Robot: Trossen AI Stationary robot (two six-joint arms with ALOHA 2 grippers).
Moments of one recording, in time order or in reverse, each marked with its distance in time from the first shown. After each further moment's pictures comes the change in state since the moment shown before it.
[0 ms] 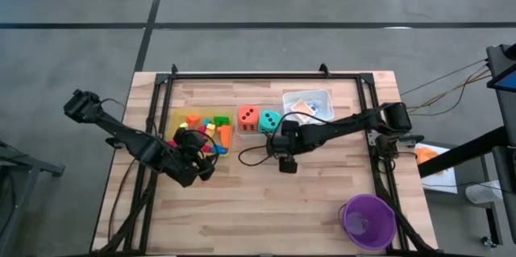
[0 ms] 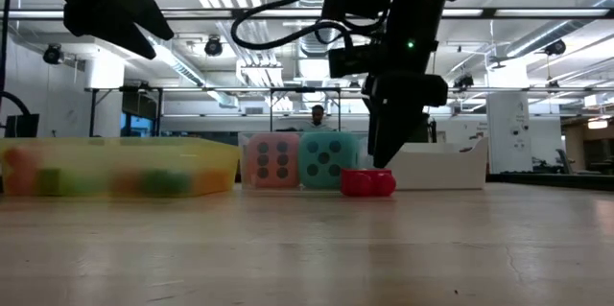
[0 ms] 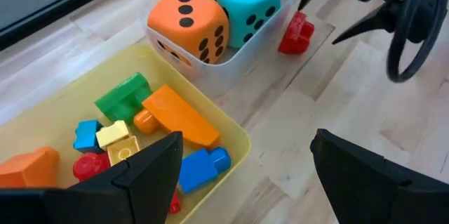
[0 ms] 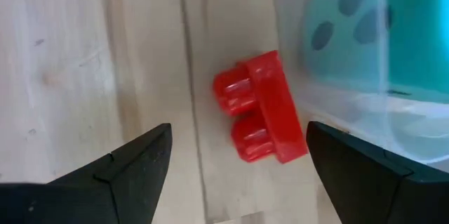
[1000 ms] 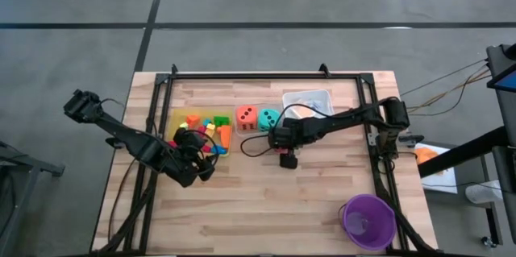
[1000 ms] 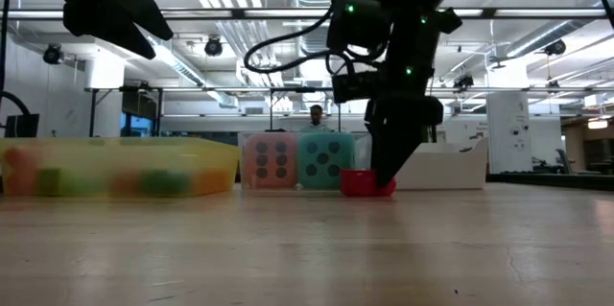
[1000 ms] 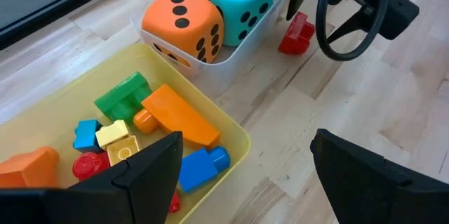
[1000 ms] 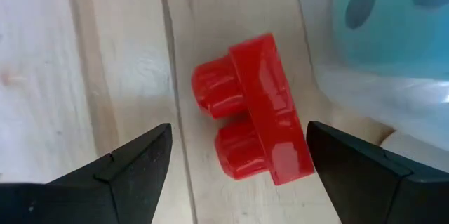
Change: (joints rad) left arm 0.000 0.000 0.000 0.000 0.000 0.000; right arm -0.108 0.003 -0.092 0.121 -0.139 -0.046
